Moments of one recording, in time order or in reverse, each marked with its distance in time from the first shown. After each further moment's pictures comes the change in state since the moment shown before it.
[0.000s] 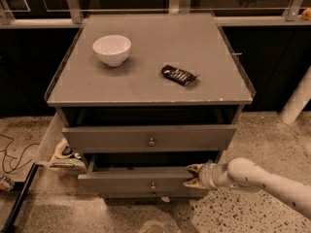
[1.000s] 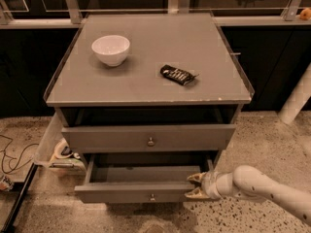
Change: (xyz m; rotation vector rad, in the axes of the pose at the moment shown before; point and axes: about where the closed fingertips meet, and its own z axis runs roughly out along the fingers) arm -0.005 0.030 -0.017 -0.018 -0.029 -0.008
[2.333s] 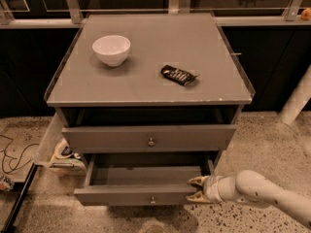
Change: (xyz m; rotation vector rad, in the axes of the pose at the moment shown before) arm 0.003 0.016 -0.009 -0.001 0.001 0.012
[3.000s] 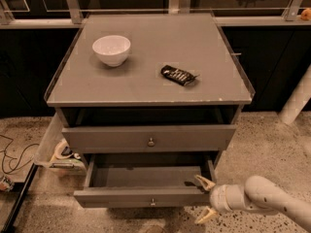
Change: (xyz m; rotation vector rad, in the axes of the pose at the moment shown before) arm 0.019 0.042 -0.014 -0.108 -0.045 -0.015
